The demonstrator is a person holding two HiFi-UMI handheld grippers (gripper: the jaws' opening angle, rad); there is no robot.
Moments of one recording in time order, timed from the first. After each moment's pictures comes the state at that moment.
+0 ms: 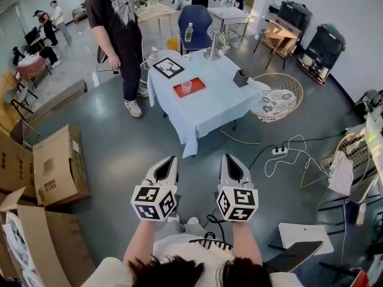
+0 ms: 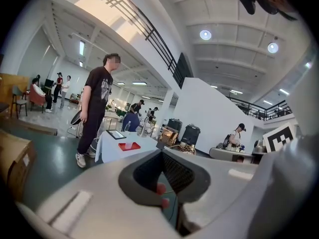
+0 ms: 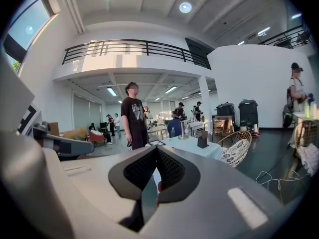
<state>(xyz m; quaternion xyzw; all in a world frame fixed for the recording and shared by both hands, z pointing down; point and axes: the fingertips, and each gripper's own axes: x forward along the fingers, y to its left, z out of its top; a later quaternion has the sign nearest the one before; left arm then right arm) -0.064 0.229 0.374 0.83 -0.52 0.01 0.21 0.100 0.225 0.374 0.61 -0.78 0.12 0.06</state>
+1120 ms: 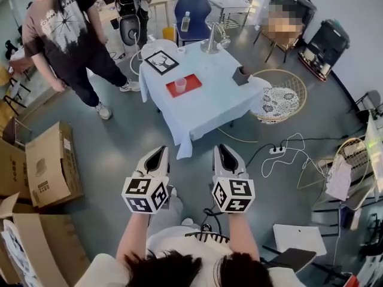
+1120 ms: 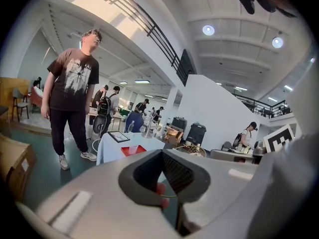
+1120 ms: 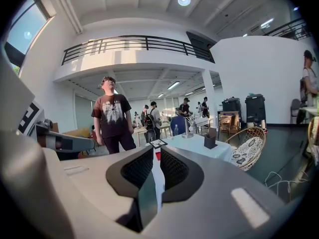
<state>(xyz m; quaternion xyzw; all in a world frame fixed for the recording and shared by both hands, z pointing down) -0.068 0.124 0.389 0.82 -0.54 0.02 0.21 0.100 0.118 0.398 0.59 -0.79 0.14 0.07</state>
